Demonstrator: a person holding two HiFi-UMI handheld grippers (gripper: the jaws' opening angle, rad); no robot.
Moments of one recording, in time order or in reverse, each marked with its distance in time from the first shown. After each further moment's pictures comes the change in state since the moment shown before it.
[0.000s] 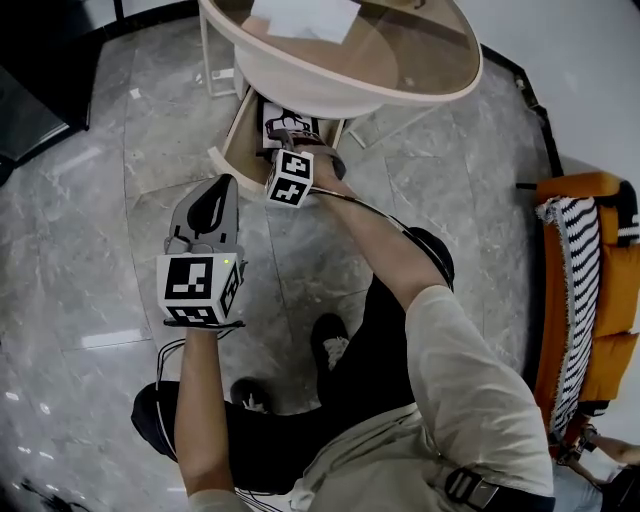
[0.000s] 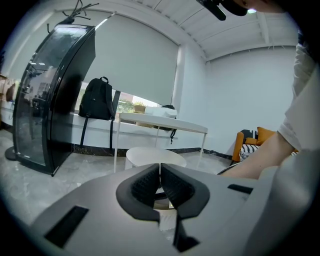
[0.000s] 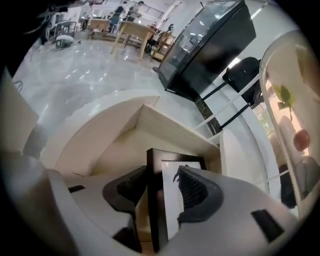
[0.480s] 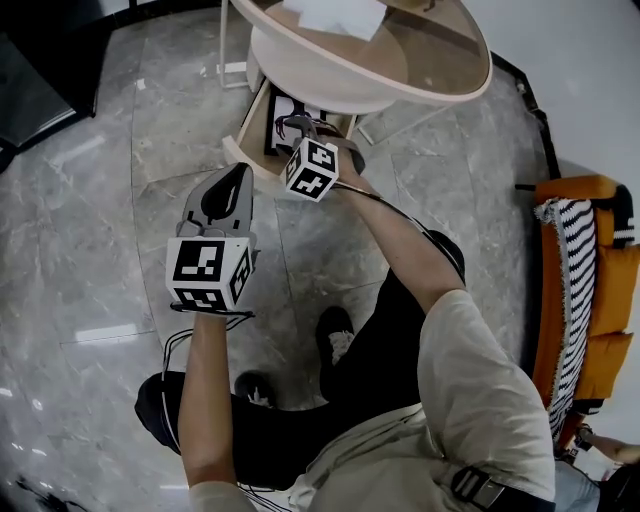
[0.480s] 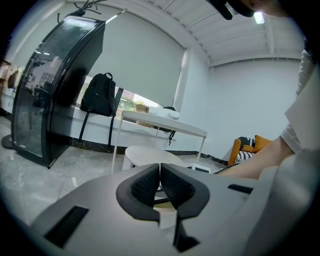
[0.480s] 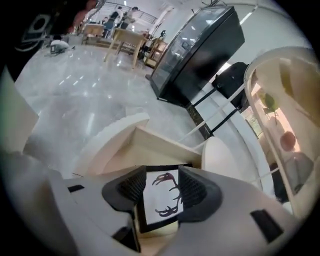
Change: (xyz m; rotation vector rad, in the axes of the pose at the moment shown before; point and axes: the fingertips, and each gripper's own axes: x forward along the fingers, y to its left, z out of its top) left arm -0.012 0.013 -0.004 -0.070 -0.012 -0.042; right arm -0.039 -0.015 0.028 0.060 -0.051 -0.058
